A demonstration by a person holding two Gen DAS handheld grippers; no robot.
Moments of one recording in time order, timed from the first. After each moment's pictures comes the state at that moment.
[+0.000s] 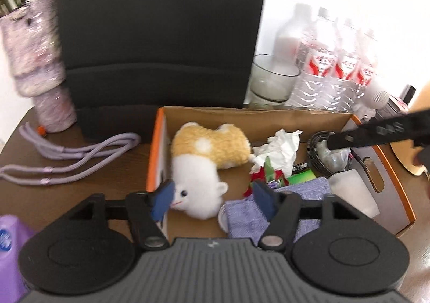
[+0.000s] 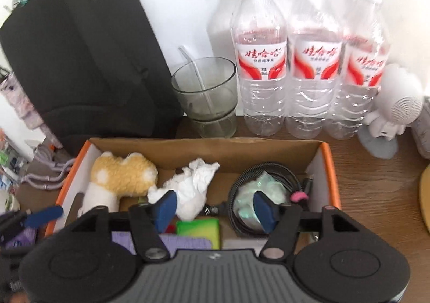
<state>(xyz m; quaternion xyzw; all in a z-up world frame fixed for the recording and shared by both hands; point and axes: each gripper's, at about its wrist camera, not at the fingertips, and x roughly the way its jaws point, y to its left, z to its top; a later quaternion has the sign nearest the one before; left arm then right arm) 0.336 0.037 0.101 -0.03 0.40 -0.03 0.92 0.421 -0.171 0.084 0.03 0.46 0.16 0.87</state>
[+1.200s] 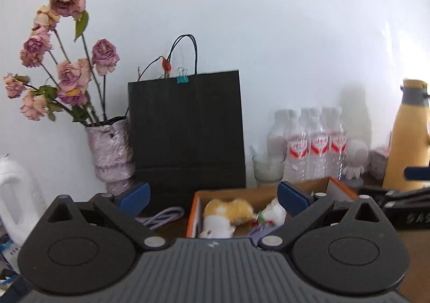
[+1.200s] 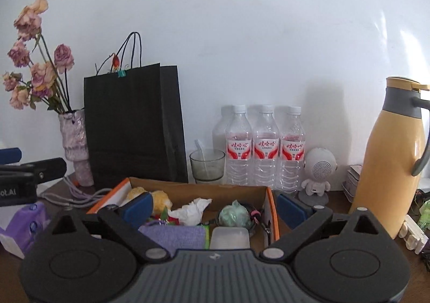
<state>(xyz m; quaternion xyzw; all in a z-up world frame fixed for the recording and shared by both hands) 0.146 -0.008 0.145 0.06 0.14 0.04 0.99 0.191 -0.207 0.110 0.00 0.17 0.12 0.98</state>
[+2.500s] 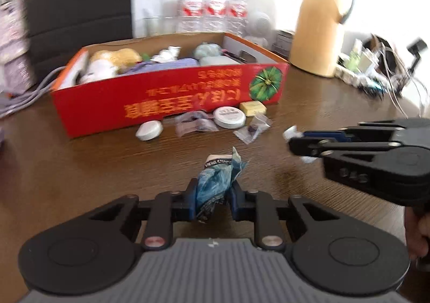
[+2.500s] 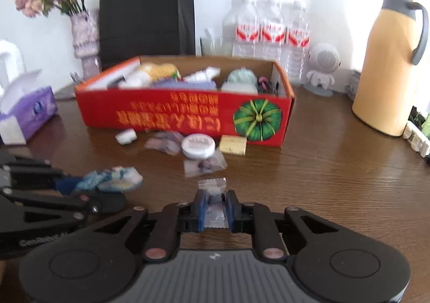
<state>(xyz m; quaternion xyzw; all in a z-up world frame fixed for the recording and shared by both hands) 0.103 -0.034 0.023 0.02 0.34 -0.16 0.93 0.111 -0.210 0.005 -0.03 0.30 0.13 0.94</state>
